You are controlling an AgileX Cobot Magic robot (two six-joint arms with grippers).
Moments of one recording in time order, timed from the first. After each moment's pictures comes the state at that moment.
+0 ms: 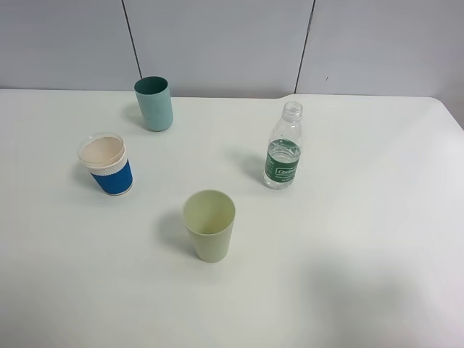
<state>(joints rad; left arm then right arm) 0.05 0.00 -0.50 0.08 1.06 -0.11 -0.11 0.00 -0.50 -0.10 1.05 0.03</state>
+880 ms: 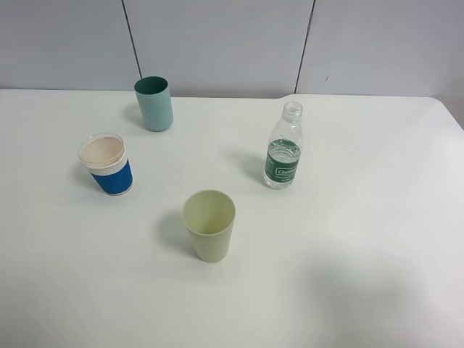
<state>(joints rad) 0.05 0.00 -0.50 0.08 1.06 -0.11 -0.11 0.00 -0.50 -0.10 1.05 0.03</state>
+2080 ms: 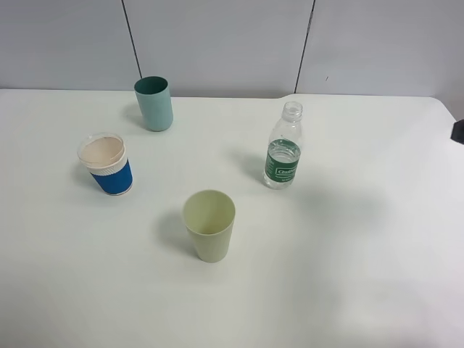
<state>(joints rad) 0.05 0.00 -0.50 0.08 1.06 -0.11 -0.05 0.79 -0.52 -0.07 0.44 0.03</state>
